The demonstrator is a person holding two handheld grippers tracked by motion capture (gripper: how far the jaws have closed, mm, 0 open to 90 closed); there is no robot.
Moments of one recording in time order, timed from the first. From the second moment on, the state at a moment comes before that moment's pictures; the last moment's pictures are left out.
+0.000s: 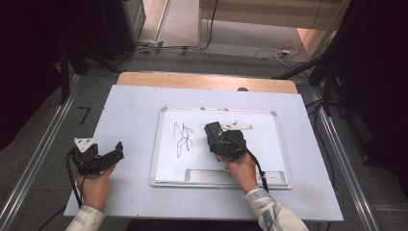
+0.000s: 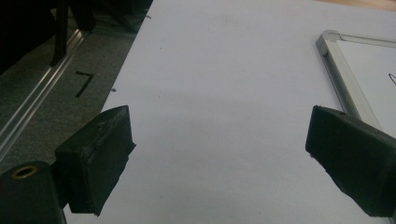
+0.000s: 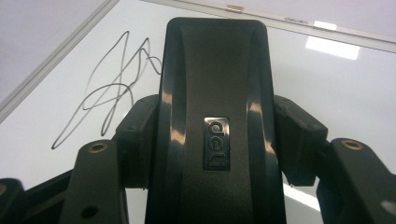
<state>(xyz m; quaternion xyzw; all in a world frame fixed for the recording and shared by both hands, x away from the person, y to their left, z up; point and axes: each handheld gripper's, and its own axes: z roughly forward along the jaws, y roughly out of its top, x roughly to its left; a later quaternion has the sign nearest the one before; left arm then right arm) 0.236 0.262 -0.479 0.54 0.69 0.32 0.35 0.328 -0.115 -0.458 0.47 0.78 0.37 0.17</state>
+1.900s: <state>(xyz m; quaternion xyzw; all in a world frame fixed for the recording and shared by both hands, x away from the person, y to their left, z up) 0.236 0.261 -0.479 0.55 0.69 0.32 0.35 0.333 -0.046 -0.468 0.43 0.81 0.37 0.15</state>
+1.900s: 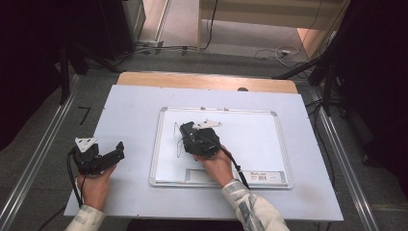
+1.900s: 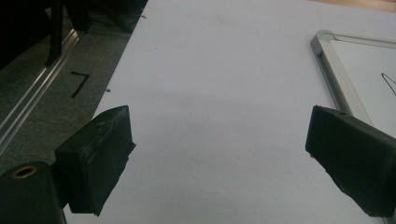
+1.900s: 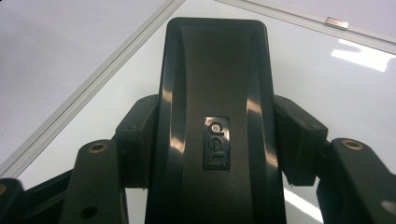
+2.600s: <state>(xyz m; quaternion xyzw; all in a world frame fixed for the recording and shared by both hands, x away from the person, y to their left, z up) 0.236 0.262 -0.478 0.55 0.69 0.32 0.35 0.337 -0.032 -0.475 0.42 0.82 0.36 0.15</state>
